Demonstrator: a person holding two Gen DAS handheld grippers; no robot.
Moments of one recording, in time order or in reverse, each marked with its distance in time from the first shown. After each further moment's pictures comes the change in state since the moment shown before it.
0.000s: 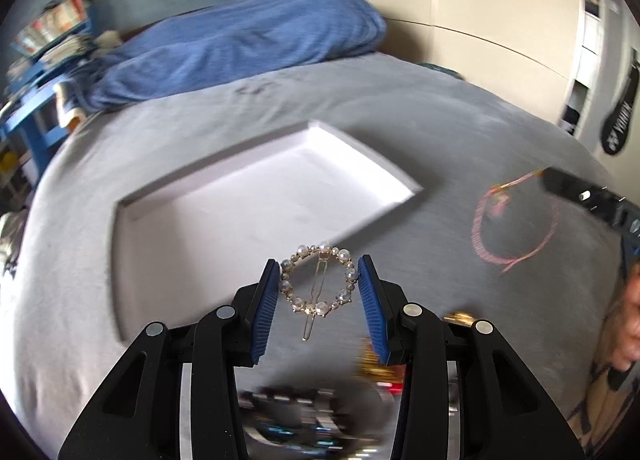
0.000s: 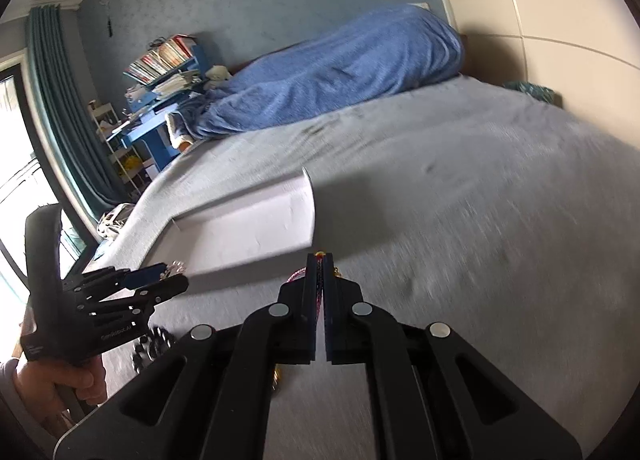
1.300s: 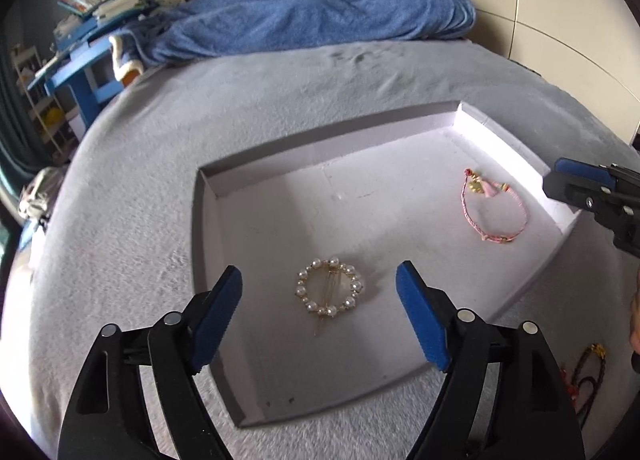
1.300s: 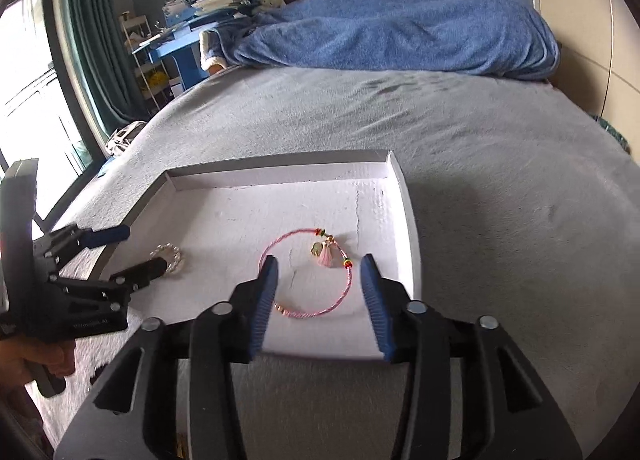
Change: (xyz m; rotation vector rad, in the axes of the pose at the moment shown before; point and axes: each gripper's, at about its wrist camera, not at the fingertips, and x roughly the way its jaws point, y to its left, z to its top) left arm 0.054 0.096 0.003 -0.108 0.071 0.185; right arm 0.152 0.063 0.029 -0.247 0.206 0.066
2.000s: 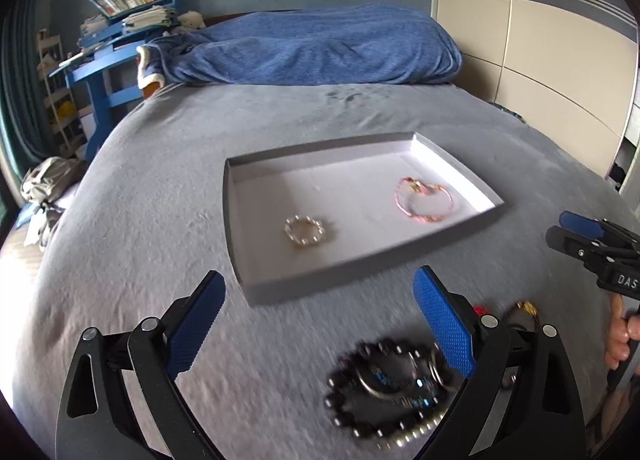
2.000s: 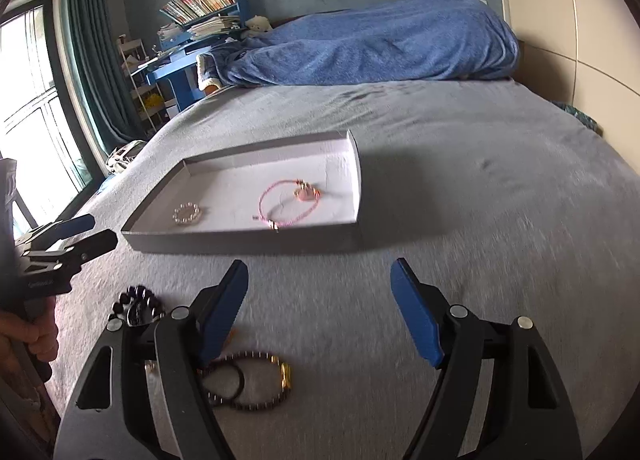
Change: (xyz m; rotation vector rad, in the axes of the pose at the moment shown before) left arm -0.094 -0.015 -0.060 -0.084 -0.130 -0.047; right arm -0.091 -0.011 -0.074 0.057 -0.067 -0.034
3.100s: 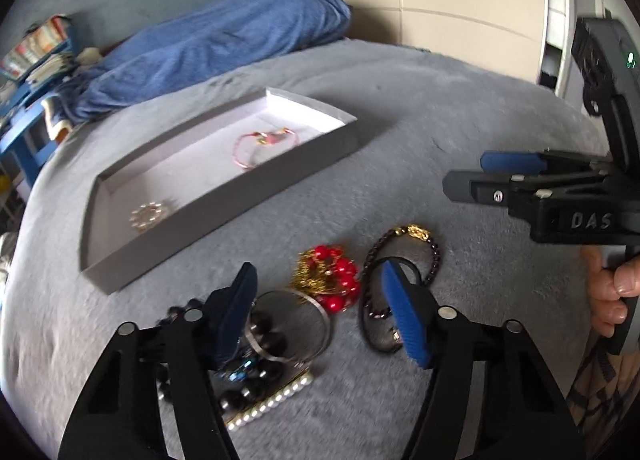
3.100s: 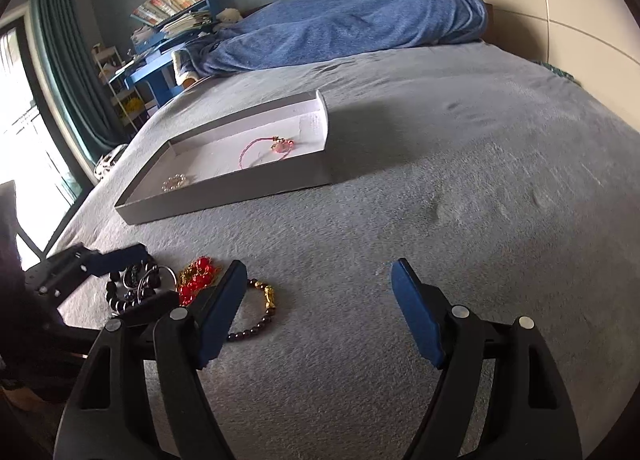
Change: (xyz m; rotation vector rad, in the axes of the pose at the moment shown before) left arm 0.014 -0.114 -0.046 0.313 0.075 -0.186; right arm -0.018 -0.016 -0.044 0.119 0.052 -0.034
